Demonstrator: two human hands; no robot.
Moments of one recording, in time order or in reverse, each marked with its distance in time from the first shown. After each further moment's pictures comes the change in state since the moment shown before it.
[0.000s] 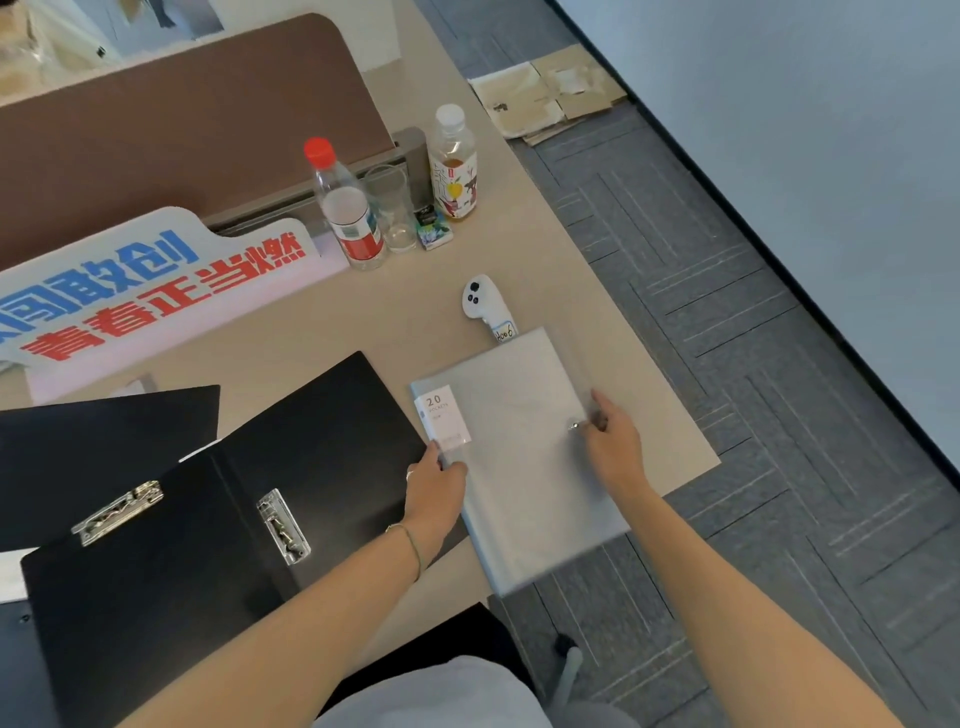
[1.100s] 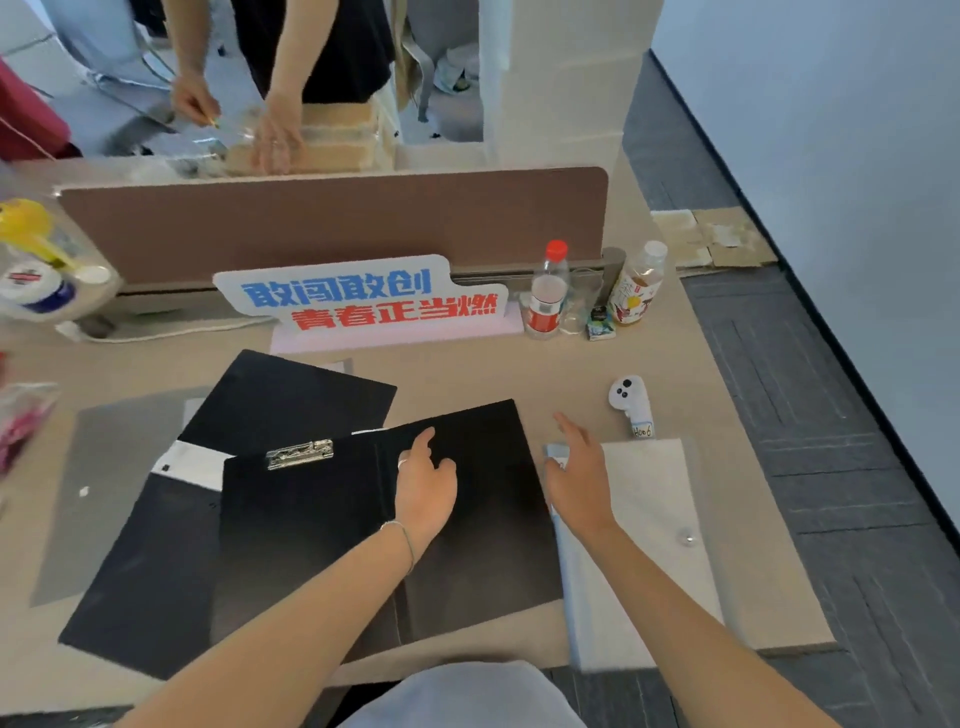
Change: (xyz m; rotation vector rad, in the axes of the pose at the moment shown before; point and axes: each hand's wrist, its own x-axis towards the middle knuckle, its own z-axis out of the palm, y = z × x) left_hand -0.081 0.045 -0.160 -0.085 0.443 0.259; right_hand -0.086 -0.166 0.123 -0.147 -0.215 -0.528
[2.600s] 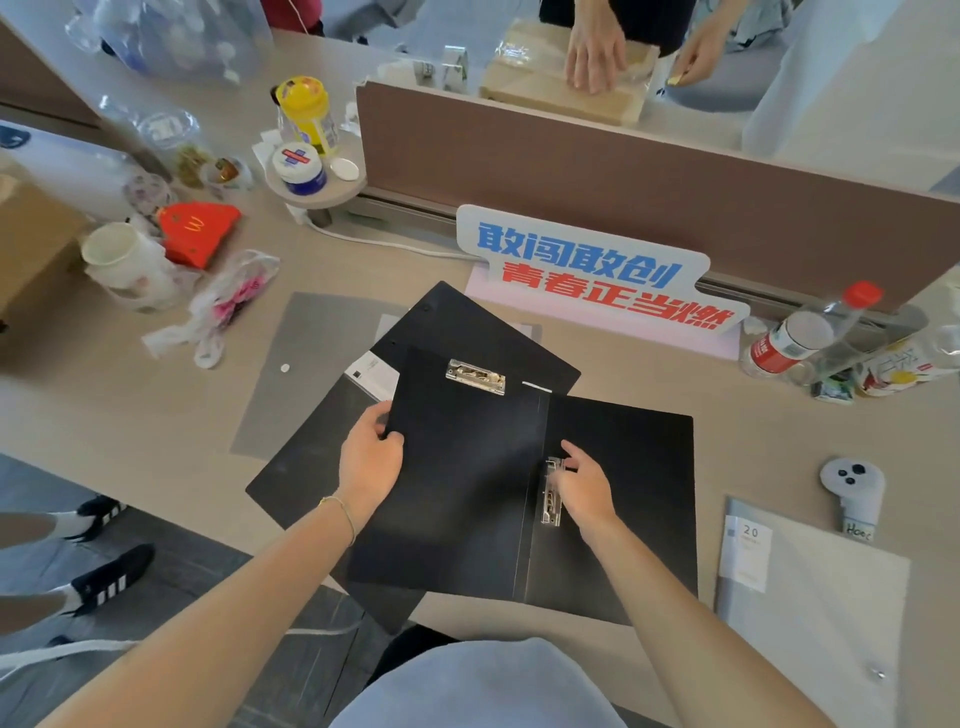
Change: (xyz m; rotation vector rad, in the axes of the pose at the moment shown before) left_hand 0.016 -0.106 -0.253 -0.155 0.352 -0.267; right_hand -0.011 -0.104 0.203 0.017 -0.490 0.322
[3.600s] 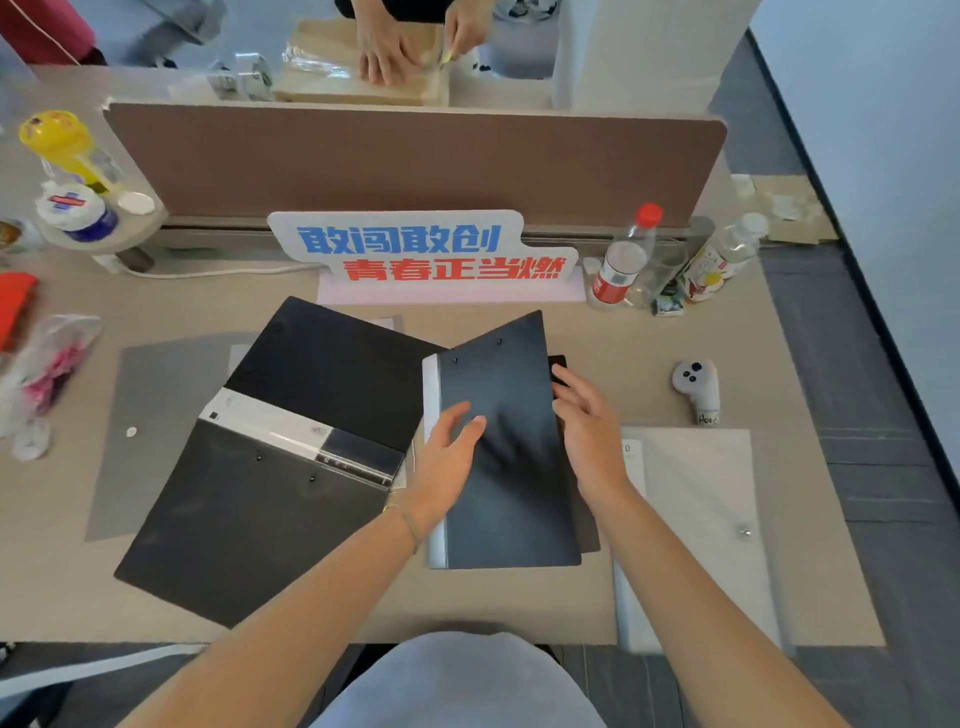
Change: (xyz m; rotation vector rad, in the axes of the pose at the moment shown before) left_hand -0.099 0.052 0.181 -0.062 -0.519 0.122; right_hand -0.060 0.006 -0.140 0.517 0.282 -0.225
